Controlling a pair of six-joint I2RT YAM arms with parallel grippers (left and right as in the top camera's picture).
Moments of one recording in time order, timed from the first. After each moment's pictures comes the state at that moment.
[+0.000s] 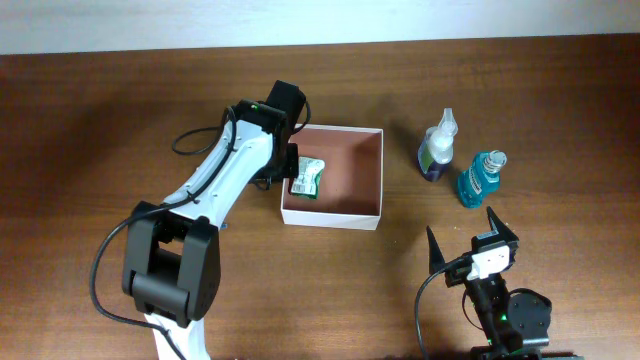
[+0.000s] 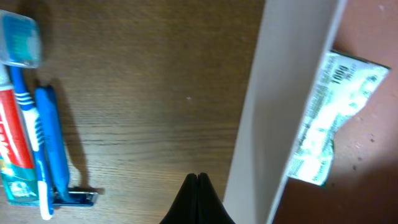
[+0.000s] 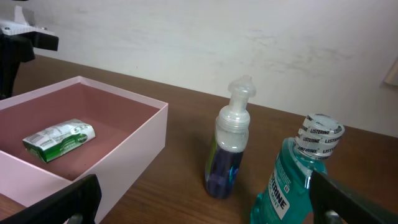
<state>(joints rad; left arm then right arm) -0.40 2.02 1.64 -1.08 -0.13 -0.41 0.02 0.02 0.01 -0.06 -0.20 -0.16</state>
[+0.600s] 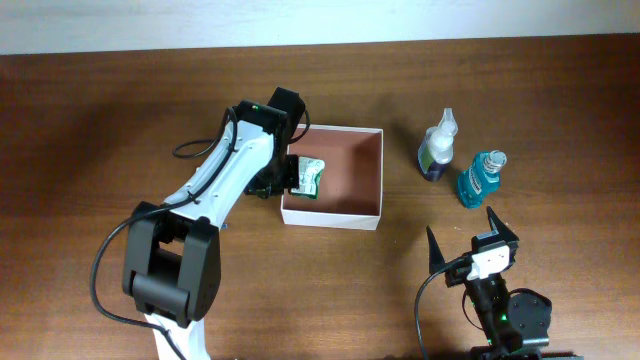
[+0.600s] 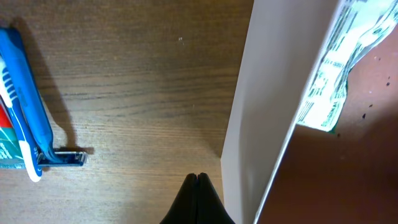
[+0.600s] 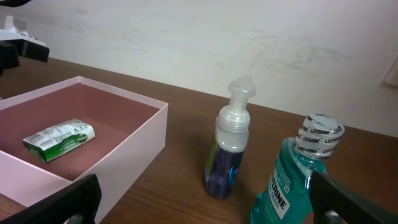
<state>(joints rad) -0.40 2.02 1.64 -1.20 -0.05 -0.41 0.02 0.02 0.01 -0.06 -0.20 -0.16</state>
